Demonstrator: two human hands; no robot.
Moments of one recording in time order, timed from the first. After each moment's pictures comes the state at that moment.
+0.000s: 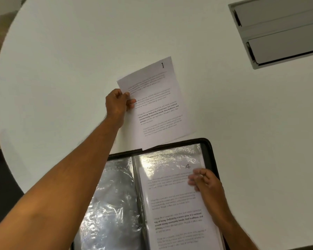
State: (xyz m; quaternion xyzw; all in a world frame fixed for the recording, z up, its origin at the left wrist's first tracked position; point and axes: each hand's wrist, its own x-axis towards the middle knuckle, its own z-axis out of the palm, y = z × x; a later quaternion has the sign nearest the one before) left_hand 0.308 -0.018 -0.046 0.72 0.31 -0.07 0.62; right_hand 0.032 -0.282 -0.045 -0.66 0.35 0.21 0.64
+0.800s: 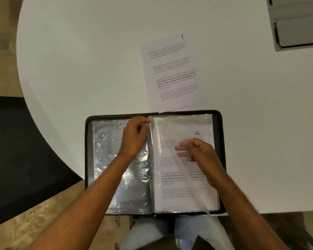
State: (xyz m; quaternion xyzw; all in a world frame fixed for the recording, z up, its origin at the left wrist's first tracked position) left_hand 0.065 0.004 -0.038 0.81 0.18 -0.11 0.55; right_hand 0.033 -0.235 0.021 -0.67 0.23 0.32 0.63
